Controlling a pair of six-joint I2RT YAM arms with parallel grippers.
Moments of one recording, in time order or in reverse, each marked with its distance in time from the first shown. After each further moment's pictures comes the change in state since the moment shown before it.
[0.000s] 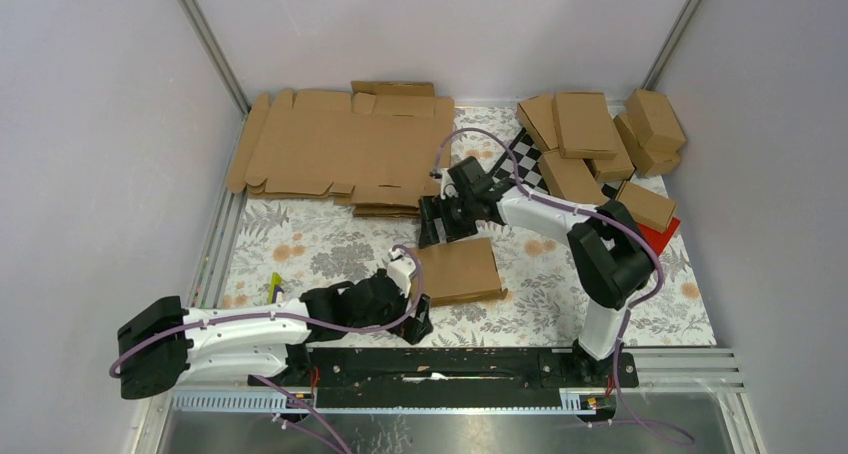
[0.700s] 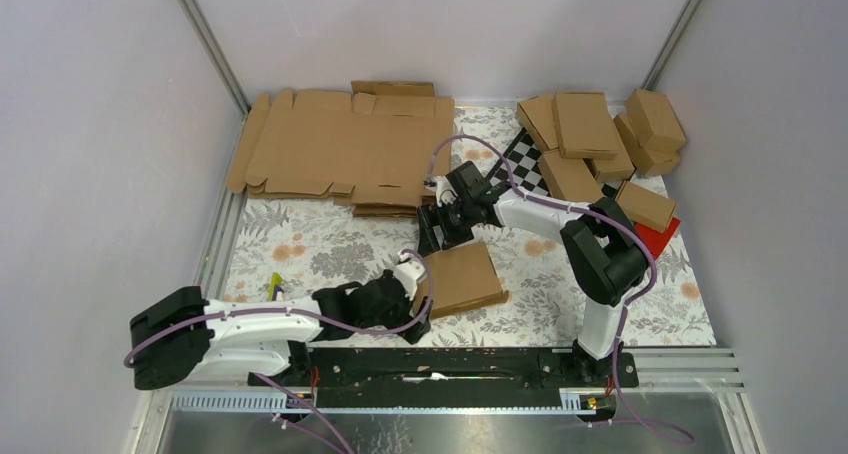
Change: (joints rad) left arm 0.000 0.083 -0.029 0.069 -0.027 0.087; right arm 0.016 0.051 -0.003 0.011 -0.118 -0.072
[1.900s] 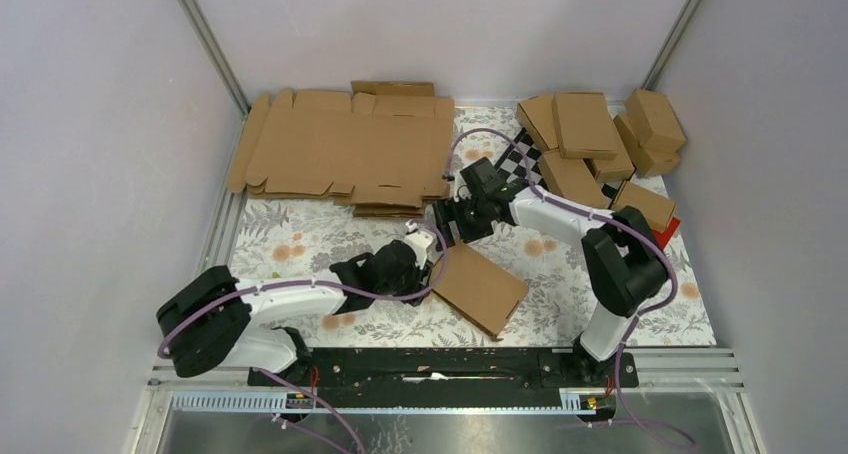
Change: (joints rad) left arm 0.169 0.218 0.187 0.017 0.050 0.110; right arm -0.033 -0.087 -0.027 -0.097 0.153 -0.013
